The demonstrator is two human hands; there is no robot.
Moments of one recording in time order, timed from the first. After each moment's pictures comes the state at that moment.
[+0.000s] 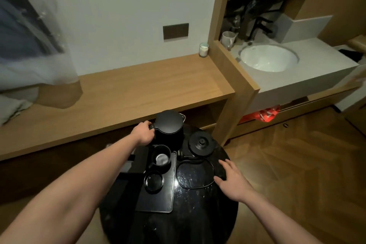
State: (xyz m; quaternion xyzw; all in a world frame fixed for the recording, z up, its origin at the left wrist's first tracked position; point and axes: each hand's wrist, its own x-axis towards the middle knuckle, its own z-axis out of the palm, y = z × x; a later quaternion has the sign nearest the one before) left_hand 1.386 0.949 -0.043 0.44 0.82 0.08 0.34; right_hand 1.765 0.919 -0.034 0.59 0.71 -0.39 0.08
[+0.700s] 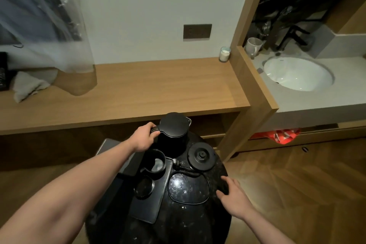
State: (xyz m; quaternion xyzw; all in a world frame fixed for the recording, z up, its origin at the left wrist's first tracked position) left_hand 1.405 0.957 -0.052 0.44 0.82 0.17 0.33; right_hand 1.793 0.989 -0.081 0.56 0.70 -0.43 0.10
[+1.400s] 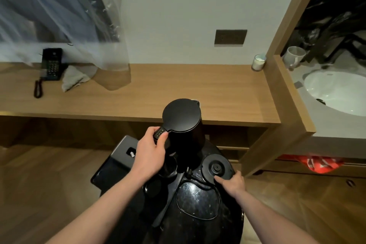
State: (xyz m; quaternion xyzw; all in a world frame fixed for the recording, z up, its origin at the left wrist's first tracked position) left_hand 1.502 0.910 0.048 0.24 0.86 0.42 0.17; right_hand 1.717 1.085 -0.161 0.64 0.60 -0.47 0.08
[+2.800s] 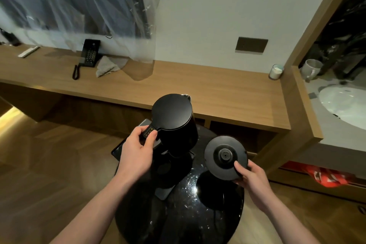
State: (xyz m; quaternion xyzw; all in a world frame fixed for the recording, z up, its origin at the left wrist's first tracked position) left_hand 1.562 0.798 0.107 0.14 0.86 0.48 0.12; right_hand 1.776 1.029 0.009 0.42 0.51 -0.74 -0.11
